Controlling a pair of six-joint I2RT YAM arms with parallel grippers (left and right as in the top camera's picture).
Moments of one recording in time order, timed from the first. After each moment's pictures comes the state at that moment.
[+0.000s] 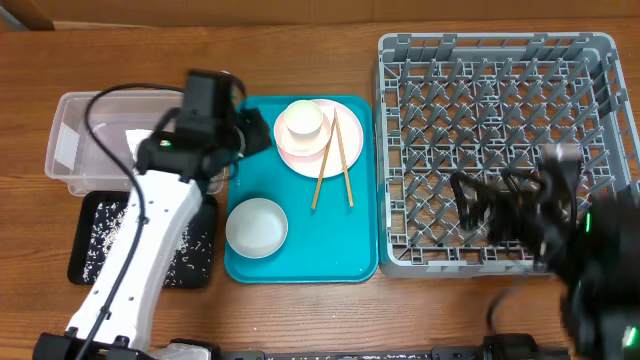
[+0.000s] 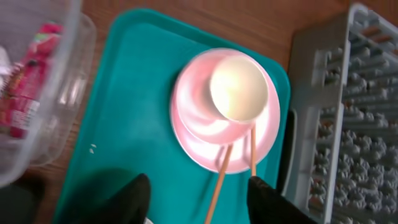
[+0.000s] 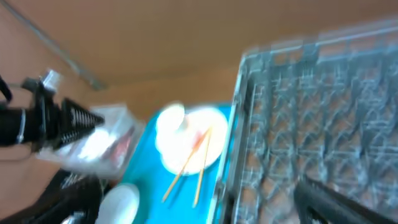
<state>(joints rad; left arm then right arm) -0.18 1.47 1.31 -0.76 0.10 -0.57 0.04 0.76 1.05 -0.78 -0.43 0.30</state>
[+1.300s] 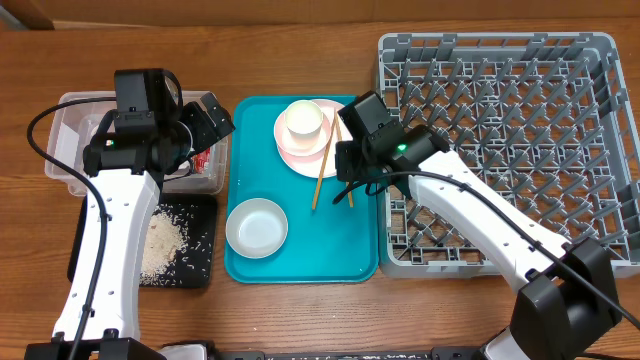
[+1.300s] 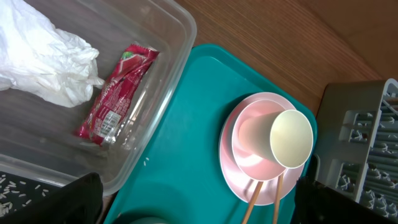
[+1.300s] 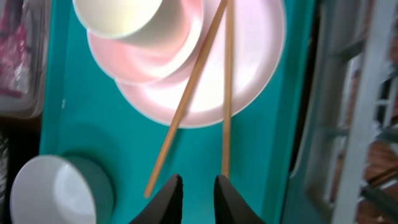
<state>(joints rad) 0.04 1.47 1.31 -0.79 0.17 -0.57 0.60 1.73 1.38 -0.74 0.01 0.52</state>
